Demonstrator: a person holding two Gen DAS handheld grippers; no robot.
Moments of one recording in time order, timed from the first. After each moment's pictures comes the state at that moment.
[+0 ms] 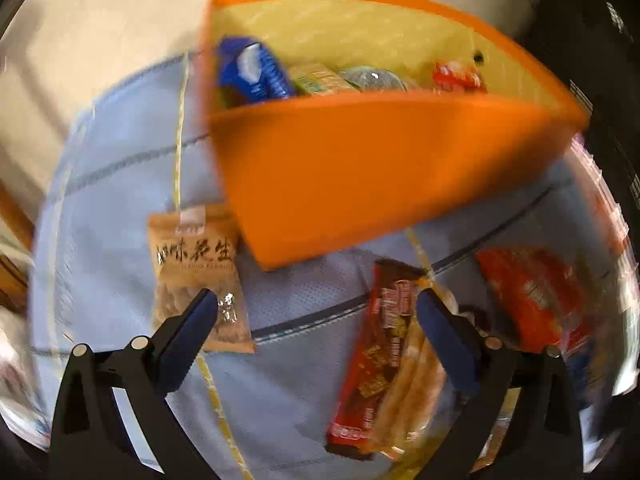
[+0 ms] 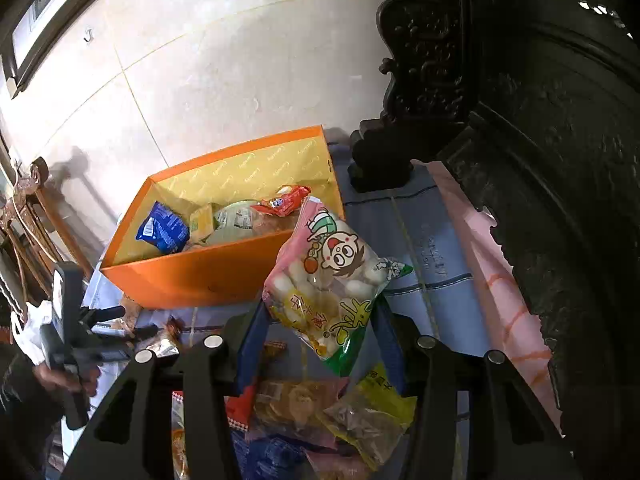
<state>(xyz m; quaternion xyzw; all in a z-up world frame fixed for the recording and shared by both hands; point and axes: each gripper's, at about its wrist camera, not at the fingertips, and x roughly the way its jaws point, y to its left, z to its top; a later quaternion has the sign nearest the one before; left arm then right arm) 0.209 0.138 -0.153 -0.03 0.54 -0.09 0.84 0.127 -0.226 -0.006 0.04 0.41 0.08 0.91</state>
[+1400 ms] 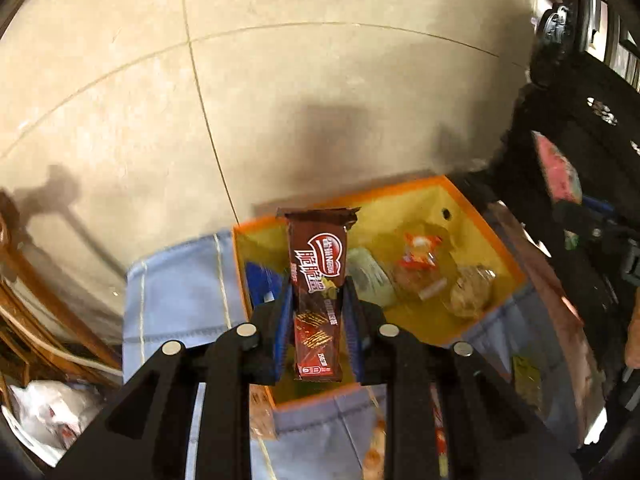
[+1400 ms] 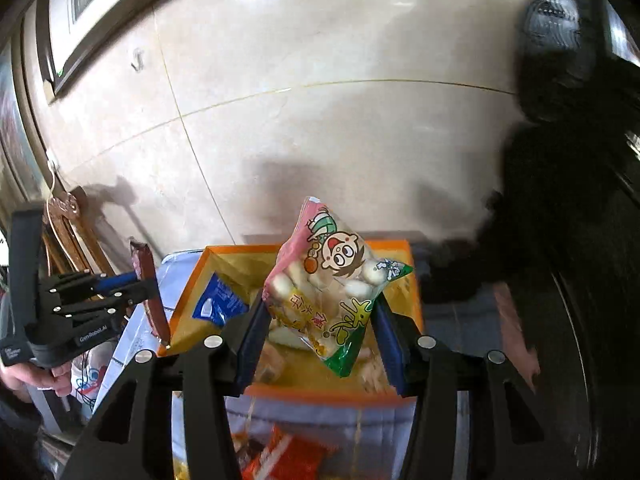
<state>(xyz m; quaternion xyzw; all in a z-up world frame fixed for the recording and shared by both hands) 0.247 0.085 0.040 0.04 0.42 -0.05 0.90 0.236 -0.145 0.087 0.00 0.37 0.17 0.91</state>
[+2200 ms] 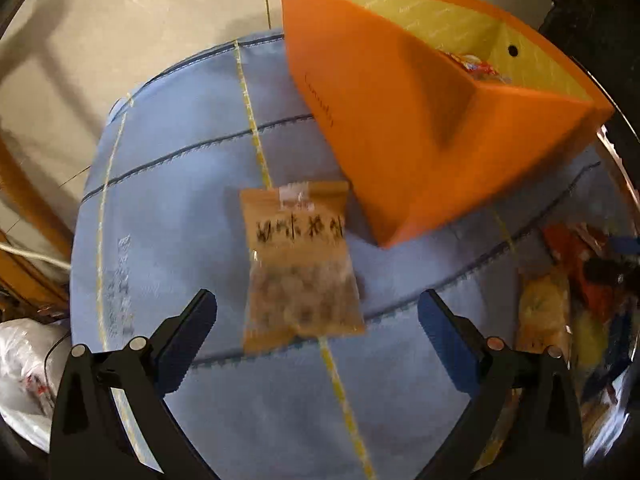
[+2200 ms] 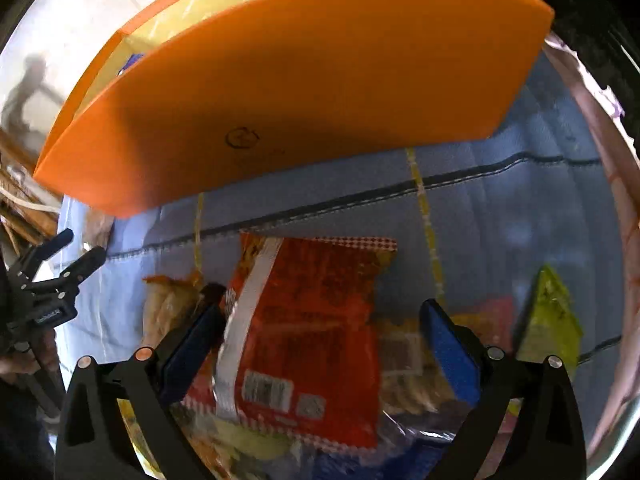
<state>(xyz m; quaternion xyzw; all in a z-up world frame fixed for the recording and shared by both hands) 0.214 0.179 -0.164 0.04 0.54 -0.05 0.84 0.175 -0.110 -0.137 0.05 0.61 0.08 0.79</state>
